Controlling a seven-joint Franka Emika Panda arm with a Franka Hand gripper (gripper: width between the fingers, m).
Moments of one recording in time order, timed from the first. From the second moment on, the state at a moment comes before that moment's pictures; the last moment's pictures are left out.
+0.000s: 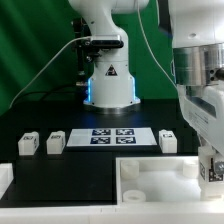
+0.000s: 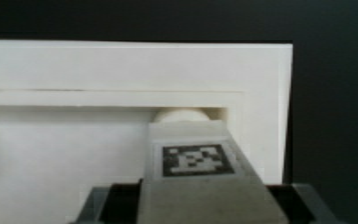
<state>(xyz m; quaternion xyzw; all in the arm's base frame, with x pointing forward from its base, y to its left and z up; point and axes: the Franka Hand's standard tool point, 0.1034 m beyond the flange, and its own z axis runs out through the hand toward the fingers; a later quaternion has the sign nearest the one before) 0.632 0.118 0.075 -0.71 0.70 0.01 0.06</state>
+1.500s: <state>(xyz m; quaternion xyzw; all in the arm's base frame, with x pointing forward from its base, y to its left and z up) 0.637 0.115 0.075 -0.99 0.13 -0.05 0.01</state>
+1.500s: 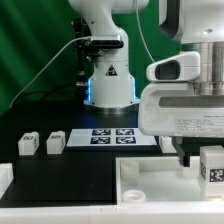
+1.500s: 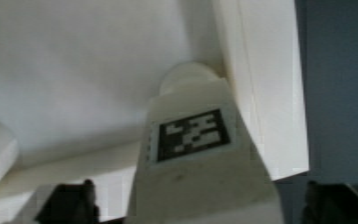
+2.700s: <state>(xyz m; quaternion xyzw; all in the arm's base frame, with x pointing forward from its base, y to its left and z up) 0.625 0.108 0.072 -0.65 0.76 -0.01 0.09</state>
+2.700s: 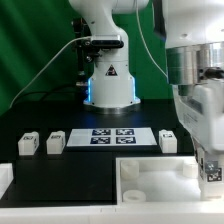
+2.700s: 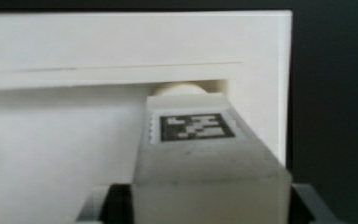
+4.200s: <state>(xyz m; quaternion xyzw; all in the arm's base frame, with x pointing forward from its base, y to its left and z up) 0.632 0.129 0.074 -0.98 0.16 -0.06 0.02</state>
